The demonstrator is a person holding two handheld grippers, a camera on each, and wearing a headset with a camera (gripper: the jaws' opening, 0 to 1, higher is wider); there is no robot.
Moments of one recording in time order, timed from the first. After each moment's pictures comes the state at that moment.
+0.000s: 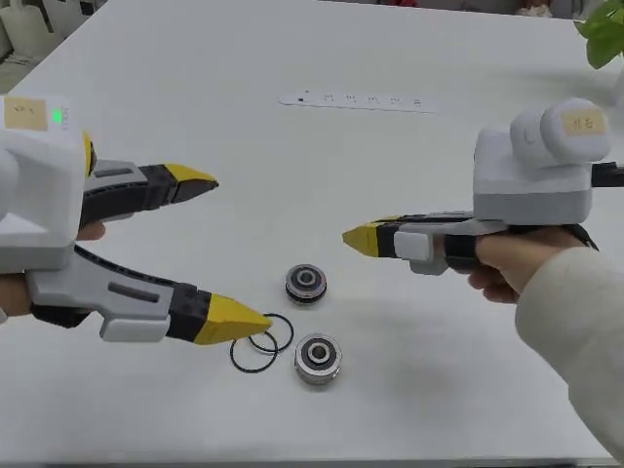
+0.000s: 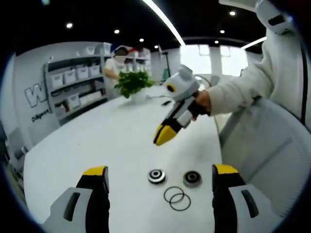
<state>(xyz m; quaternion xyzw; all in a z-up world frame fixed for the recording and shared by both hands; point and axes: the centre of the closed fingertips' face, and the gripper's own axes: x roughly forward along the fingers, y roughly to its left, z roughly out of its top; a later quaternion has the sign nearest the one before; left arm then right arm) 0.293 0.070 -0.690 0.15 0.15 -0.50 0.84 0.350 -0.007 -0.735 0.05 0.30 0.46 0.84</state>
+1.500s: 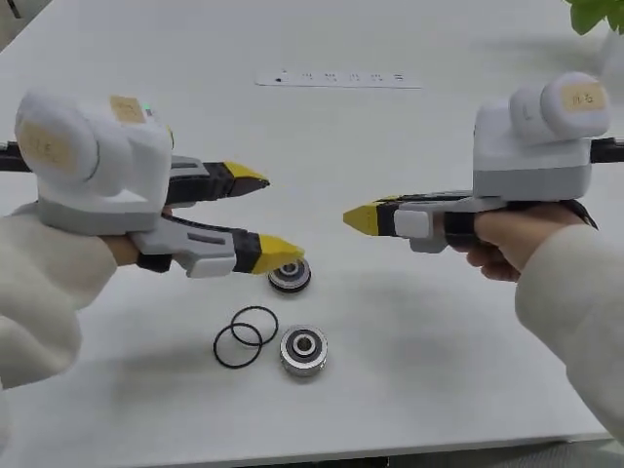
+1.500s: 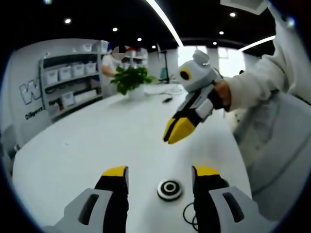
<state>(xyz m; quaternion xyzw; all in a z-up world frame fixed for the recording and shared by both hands) 0.349 0.027 -0.743 0.14 0.16 -0.52 0.83 0.366 -0.022 -0.745 0.06 0.30 0.44 0.84</state>
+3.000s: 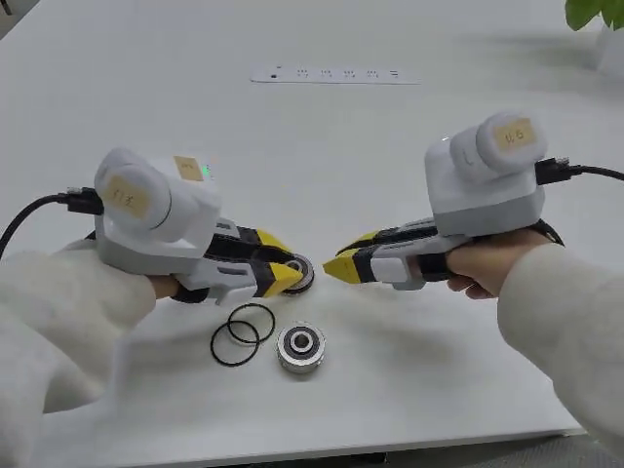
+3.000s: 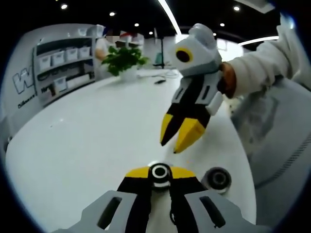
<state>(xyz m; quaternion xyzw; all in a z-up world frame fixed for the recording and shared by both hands) 0.334 0.007 -0.791 0.15 0.22 -0.53 0.80 0.331 -0.005 -0.791 -0.04 0.34 0.50 0.79</state>
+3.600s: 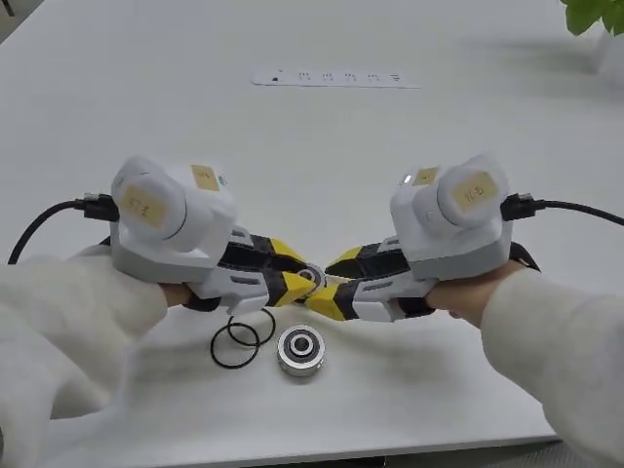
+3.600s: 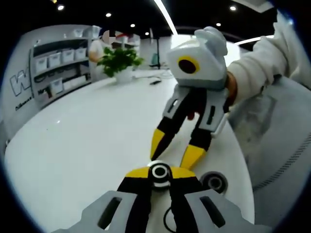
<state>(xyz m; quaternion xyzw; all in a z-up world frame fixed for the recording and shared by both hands) 0.329 -0.001 -0.792 0.15 0.22 -0.54 0.80 0.326 0.006 -0.808 -0.13 0.30 0.53 0.78</state>
